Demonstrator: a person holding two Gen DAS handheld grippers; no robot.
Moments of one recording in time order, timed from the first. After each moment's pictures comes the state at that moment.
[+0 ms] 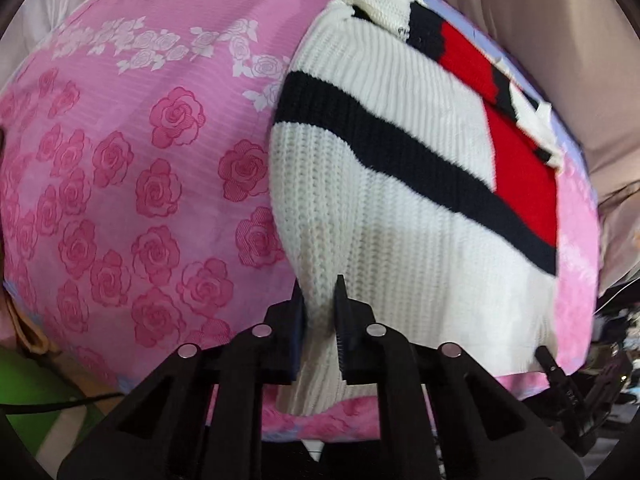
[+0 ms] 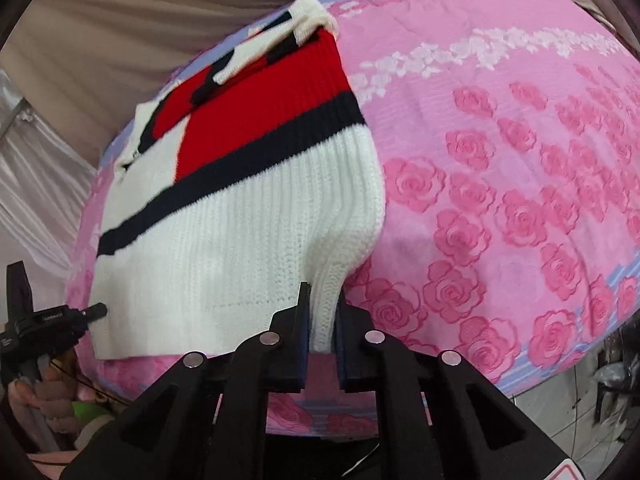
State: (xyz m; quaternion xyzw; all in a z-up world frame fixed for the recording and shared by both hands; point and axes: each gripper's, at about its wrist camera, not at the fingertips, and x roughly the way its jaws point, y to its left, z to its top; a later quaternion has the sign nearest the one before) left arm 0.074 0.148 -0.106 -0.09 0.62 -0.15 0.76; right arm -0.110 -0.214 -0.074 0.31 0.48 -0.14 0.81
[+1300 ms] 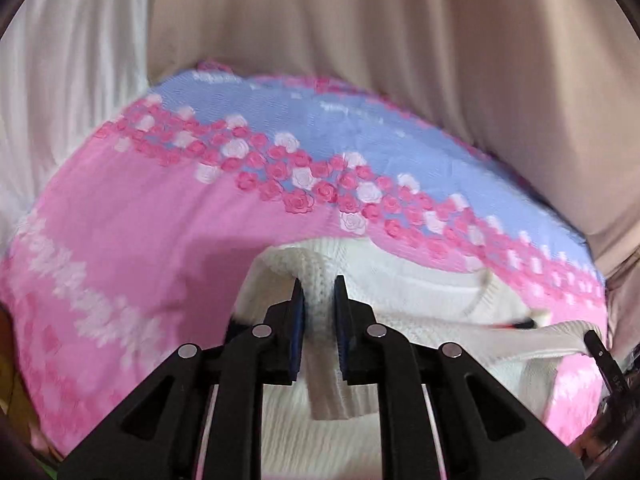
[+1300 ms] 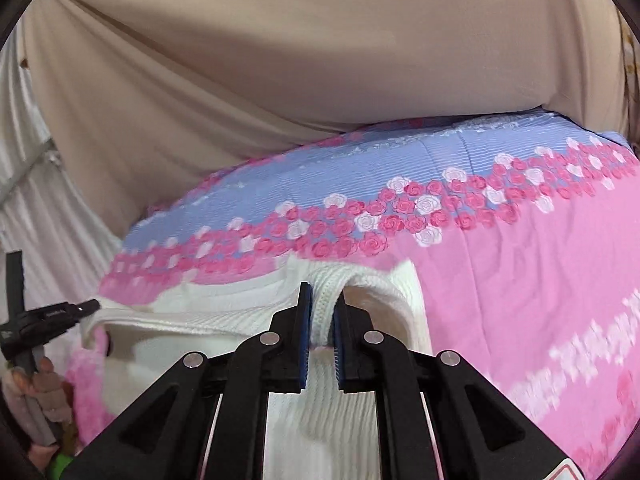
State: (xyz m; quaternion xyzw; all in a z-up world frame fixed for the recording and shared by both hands) left arm 0.258 0.024 -0.020 -0.06 0.49 -0.12 0.86; right arm 0.106 -0.335 -0.016 0.22 0.39 -0.10 0.89
